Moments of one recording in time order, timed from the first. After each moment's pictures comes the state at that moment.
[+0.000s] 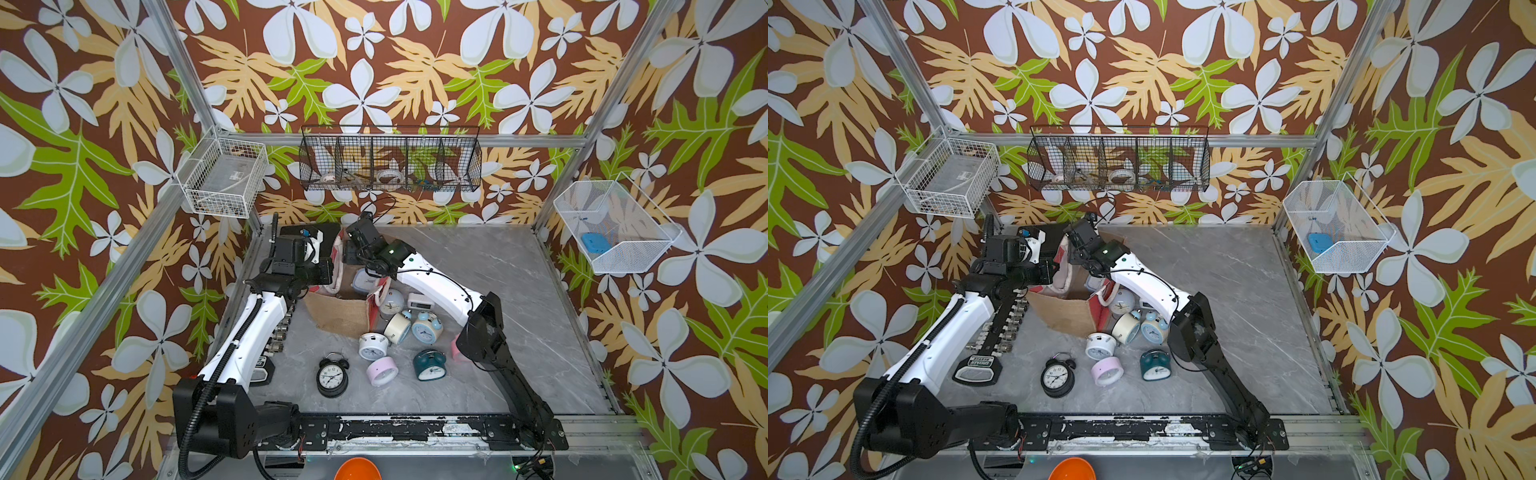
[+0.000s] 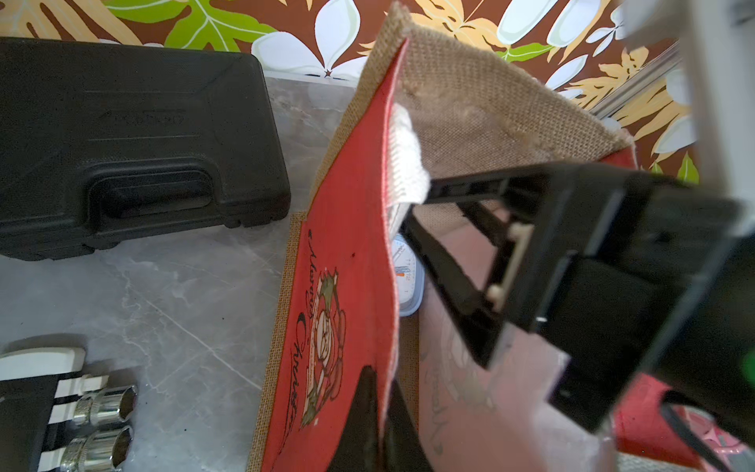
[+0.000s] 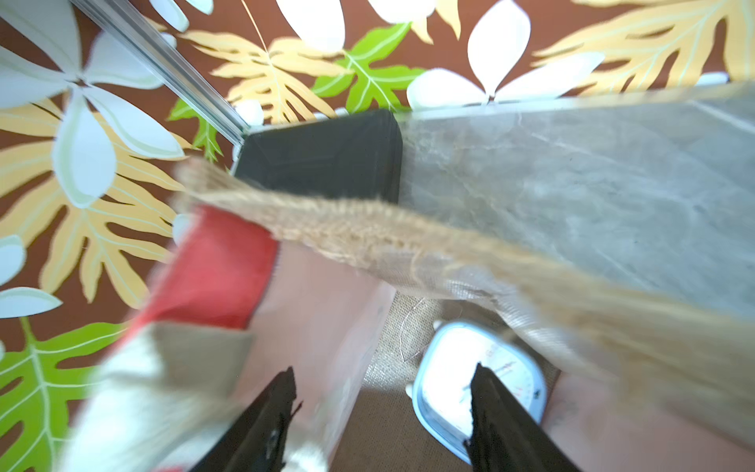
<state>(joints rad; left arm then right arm) -0.12 1.31 1.12 -0.49 0.27 -0.20 0.85 2.35 2.42 -0.71 0.28 0.62</state>
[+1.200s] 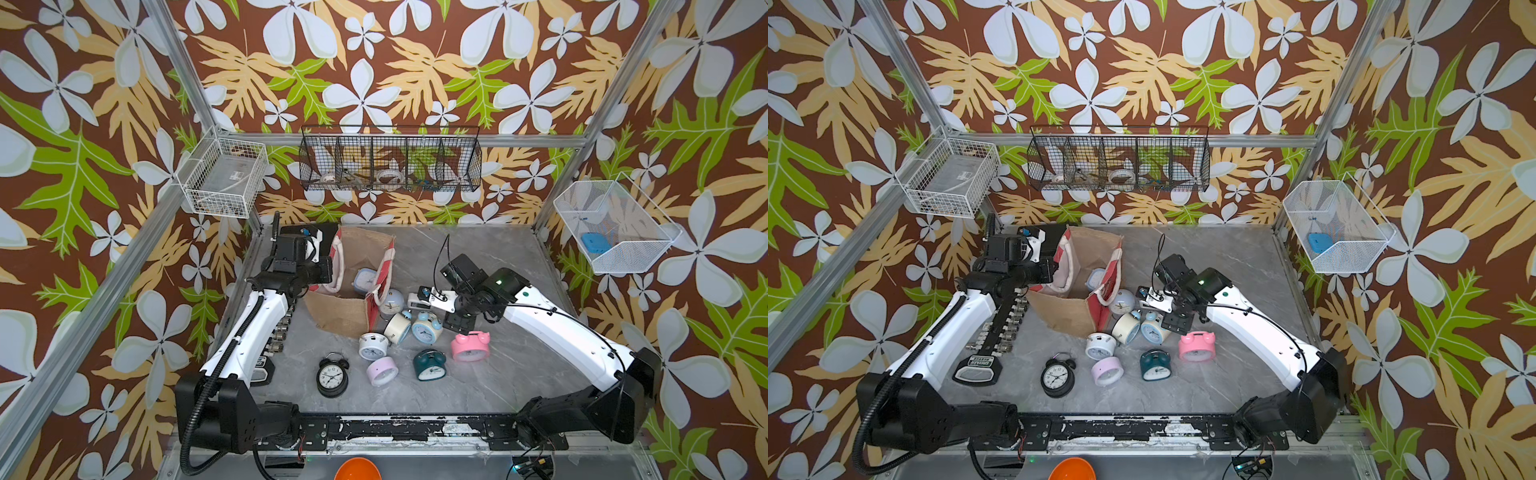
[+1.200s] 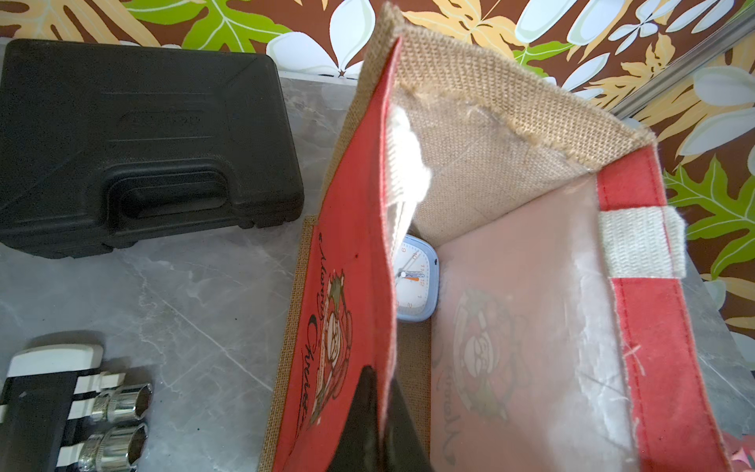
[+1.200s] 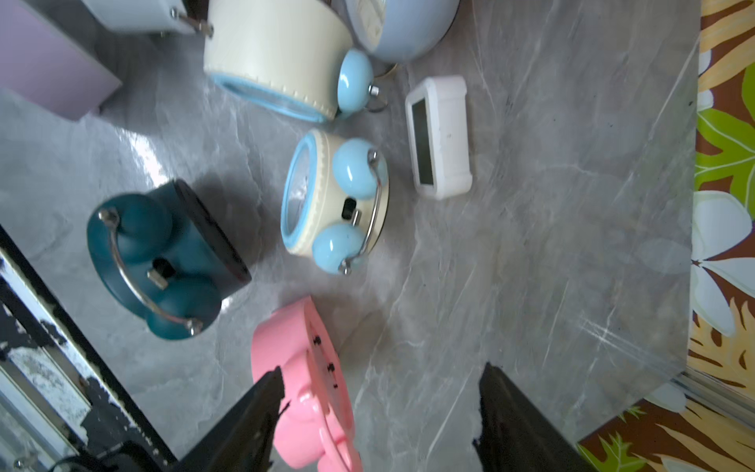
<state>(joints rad) -0.12 1.33 1.13 -0.49 0.24 -0.19 0.66 1.42 1.33 -1.15 0.10 -0.64</state>
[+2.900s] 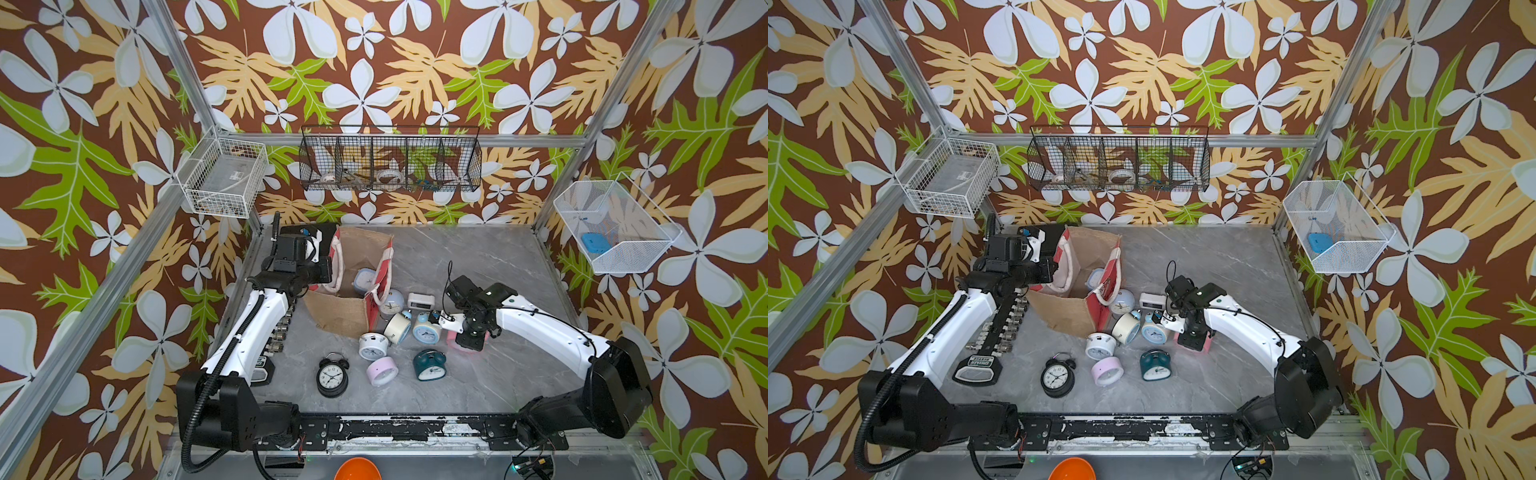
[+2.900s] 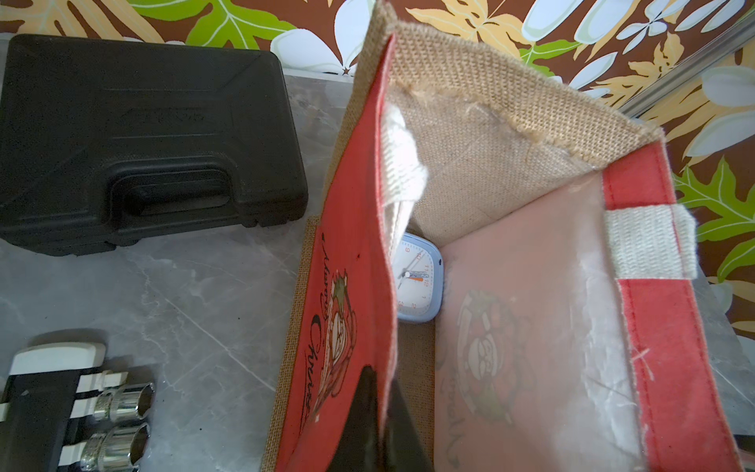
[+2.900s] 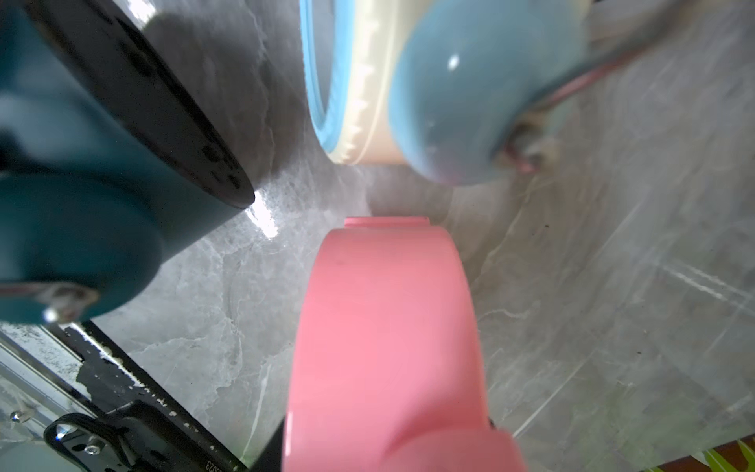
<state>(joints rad) -0.11 1.34 1.13 -0.49 0.23 -0.19 0.58 1.44 1.09 -1.09 0.07 -0.63</state>
